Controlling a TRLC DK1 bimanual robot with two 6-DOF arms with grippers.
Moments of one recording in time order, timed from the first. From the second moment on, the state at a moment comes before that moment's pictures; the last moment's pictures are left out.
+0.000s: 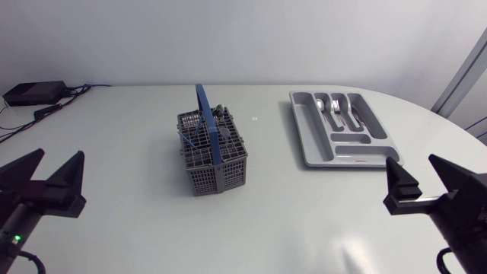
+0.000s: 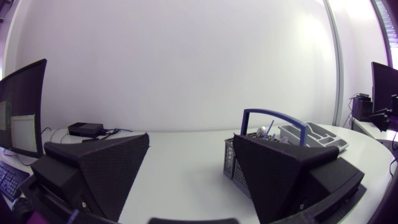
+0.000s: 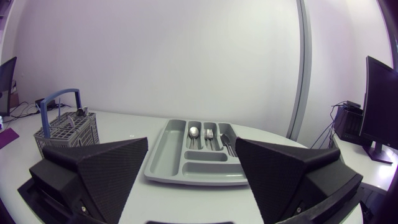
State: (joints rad) left arm 0.03 0.13 0.17 -0.03 0.08 0.03; right arm 0.03 0.23 0.12 0.05 0.03 -0.05
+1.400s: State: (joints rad) left arm 0.10 1.28 0.74 -0.35 0.56 0.52; right arm 0.74 1.55 1.05 -0.18 -0.07 0.04
